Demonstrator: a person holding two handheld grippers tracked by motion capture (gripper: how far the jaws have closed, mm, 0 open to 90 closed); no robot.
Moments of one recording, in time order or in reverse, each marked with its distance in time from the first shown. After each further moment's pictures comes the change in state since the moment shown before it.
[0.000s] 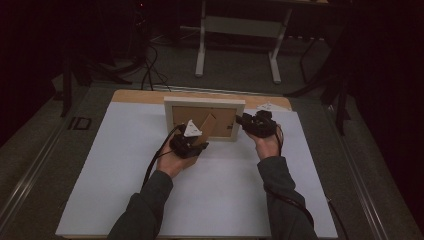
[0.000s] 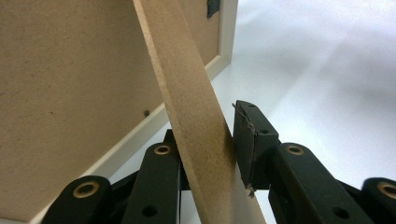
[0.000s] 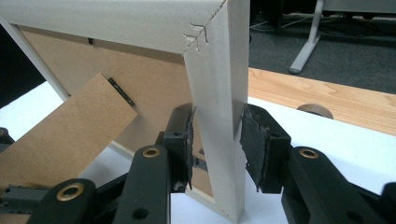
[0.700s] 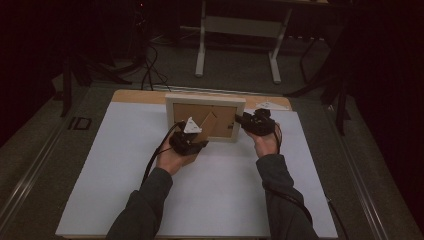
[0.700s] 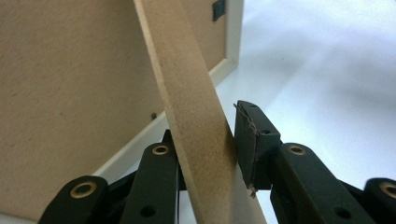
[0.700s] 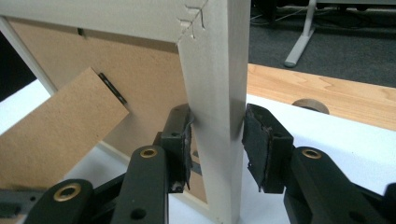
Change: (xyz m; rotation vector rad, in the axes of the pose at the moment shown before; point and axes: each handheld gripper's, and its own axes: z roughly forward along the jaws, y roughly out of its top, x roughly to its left) left arm 0.005 0.007 -0.001 0.001 0.000 0.000; right arm -0.003 0.003 0.008 0.012 -0.022 0.019
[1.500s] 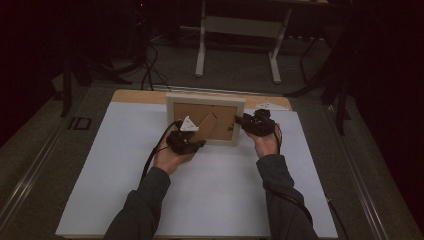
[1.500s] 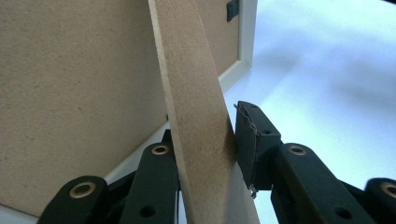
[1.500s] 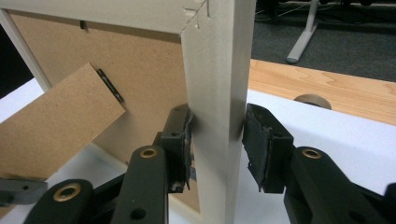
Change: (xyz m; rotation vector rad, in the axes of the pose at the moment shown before) left arm 0.009 -0.003 -0.005 0.022 -0.021 -0.029; right arm -0.001 -0.002 0.002 0.028 0.004 0.001
